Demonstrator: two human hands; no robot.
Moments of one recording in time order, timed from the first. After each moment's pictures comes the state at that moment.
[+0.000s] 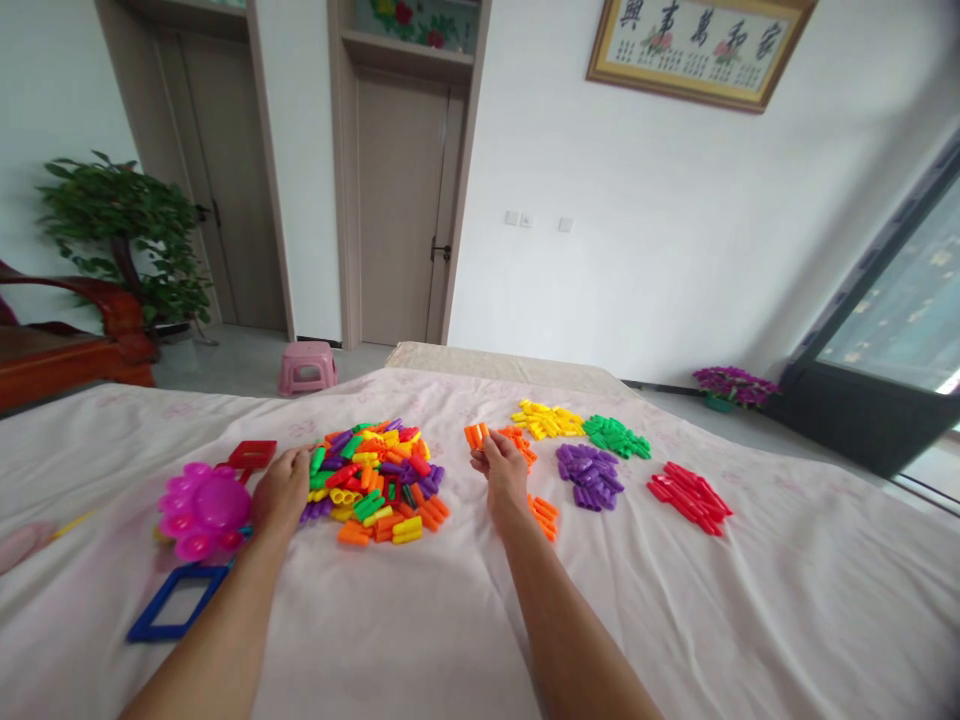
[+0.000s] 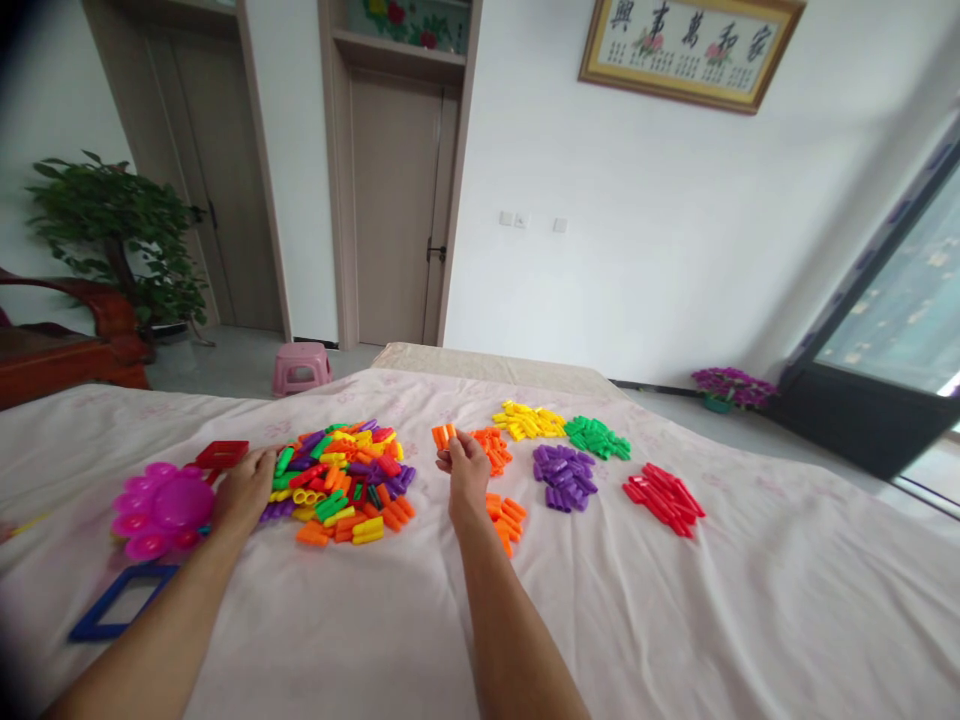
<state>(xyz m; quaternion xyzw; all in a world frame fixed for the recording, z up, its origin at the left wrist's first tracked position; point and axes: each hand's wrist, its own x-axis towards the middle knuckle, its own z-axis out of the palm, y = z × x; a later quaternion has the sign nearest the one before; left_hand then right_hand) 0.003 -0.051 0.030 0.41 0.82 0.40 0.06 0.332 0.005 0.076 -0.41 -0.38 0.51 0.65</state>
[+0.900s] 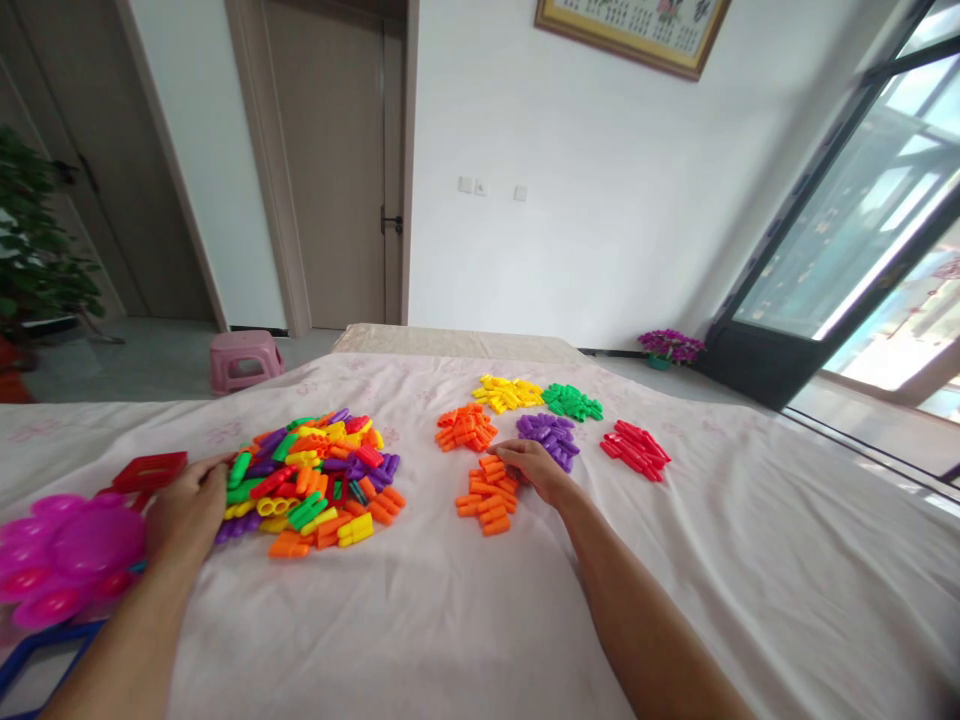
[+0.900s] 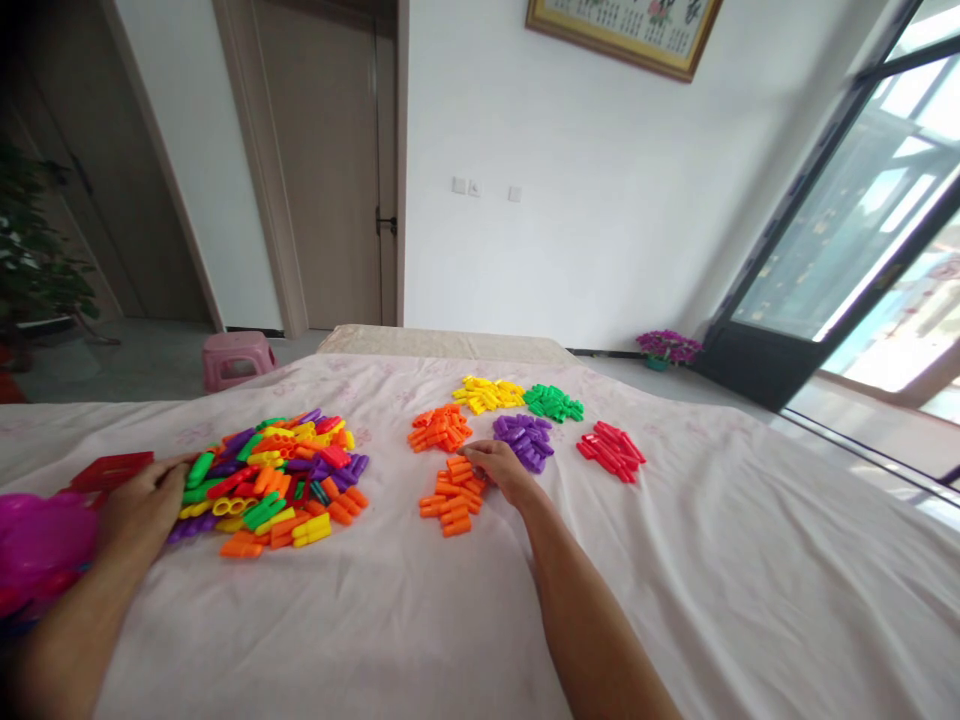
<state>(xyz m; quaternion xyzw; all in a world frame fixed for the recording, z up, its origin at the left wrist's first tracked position) -0.009 -0.048 0.018 0.40 0.83 0.37 0.05 0.491 0.013 0.057 -0.52 -0.58 0.51 0.37</state>
